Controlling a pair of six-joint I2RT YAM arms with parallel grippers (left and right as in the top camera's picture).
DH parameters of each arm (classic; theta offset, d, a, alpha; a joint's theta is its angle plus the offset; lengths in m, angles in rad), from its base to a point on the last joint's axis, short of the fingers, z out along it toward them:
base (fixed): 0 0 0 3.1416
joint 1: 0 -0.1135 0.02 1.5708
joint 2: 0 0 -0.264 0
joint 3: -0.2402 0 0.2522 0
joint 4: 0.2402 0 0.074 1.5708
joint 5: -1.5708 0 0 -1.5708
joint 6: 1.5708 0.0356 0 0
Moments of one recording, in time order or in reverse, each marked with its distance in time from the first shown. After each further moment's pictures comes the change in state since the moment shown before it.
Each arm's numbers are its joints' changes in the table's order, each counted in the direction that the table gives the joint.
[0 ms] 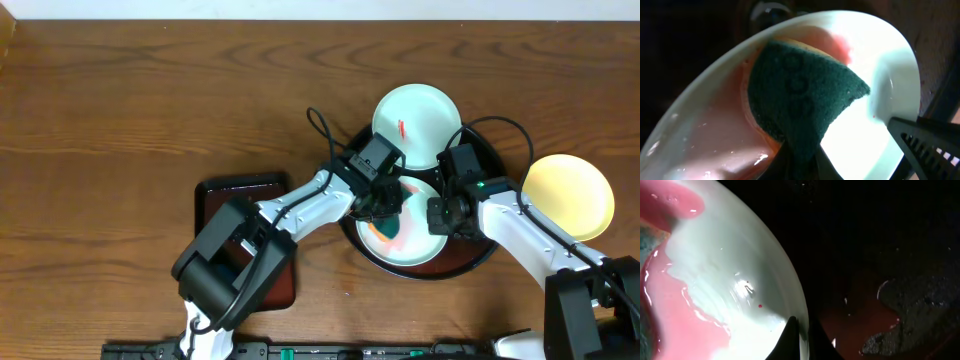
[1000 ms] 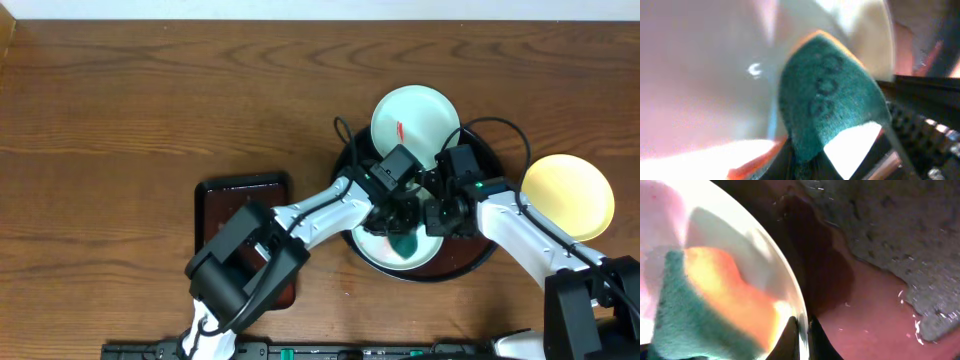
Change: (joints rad) left arm 0.066 0.027 -0.059 0.127 -0.058 0.010; right arm -0.007 0.000 0.000 -0.002 0.048 -0.029
